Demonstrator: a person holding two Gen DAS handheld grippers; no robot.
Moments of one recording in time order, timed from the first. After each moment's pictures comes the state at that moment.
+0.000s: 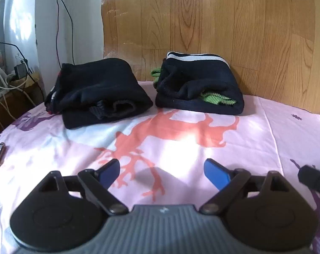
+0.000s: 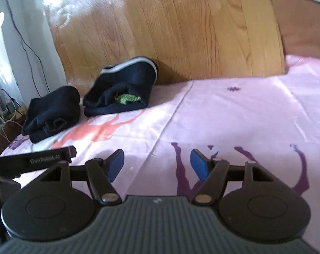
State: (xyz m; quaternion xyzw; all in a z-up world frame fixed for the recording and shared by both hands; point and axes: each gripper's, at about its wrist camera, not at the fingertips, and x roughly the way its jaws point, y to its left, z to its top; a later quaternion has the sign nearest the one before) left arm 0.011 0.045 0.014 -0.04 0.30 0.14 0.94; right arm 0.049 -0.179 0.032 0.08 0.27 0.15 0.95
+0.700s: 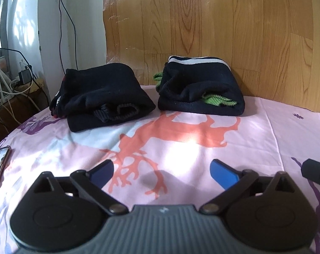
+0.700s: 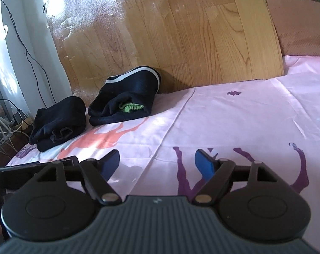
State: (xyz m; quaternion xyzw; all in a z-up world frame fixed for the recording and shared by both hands) left arm 0.009 0.041 0.014 -0.03 0.29 0.15 0.94; right arm 0.047 -0.188 0.029 0.11 0.27 0.16 0.94
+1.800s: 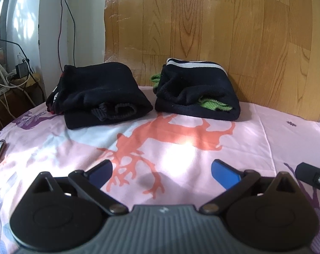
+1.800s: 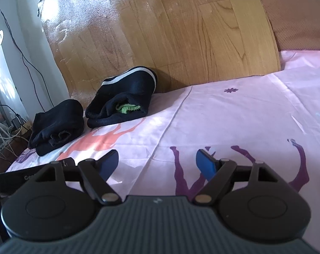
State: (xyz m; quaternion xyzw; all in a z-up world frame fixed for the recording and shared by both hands) left arm 0.003 0.049 0.017 -0.06 0.28 0.13 0.95; right arm 0.047 -0.192 0.027 0.13 0.27 0.15 0.94
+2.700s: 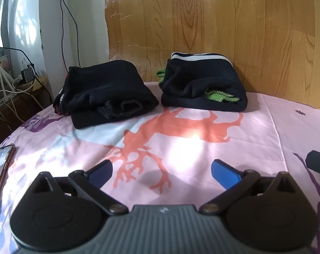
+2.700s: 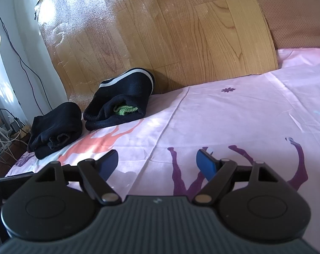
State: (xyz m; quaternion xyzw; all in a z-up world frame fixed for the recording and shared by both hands) left arm 0.006 0.042 0.014 -0.02 0.30 0.15 0.94; right arm 0.048 -0.195 0.027 0.13 0.27 0.15 0.94
